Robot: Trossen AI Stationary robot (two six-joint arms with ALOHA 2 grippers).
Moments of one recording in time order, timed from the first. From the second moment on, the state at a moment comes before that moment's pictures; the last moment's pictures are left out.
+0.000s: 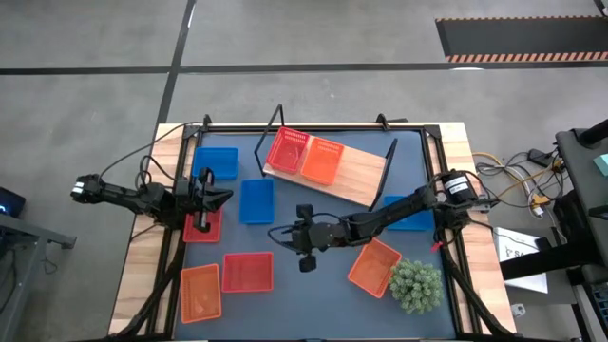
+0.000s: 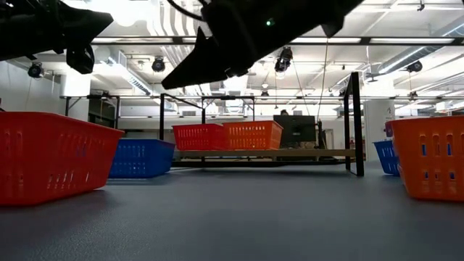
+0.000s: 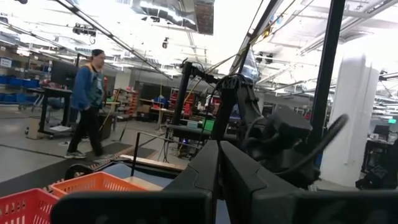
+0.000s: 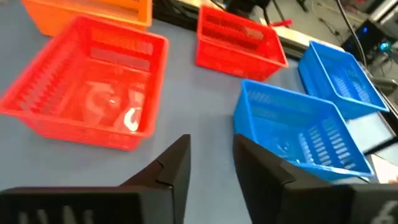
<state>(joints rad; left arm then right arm) -0.23 0.19 0.00 0.49 -0.34 -0.07 0.25 1.96 1.24 0.25 0.29 -0.18</state>
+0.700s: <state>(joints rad) -0.23 0.19 0.00 0.49 -0.34 -0.07 0.10 2.29 1.79 -0.12 0.13 -0.17</state>
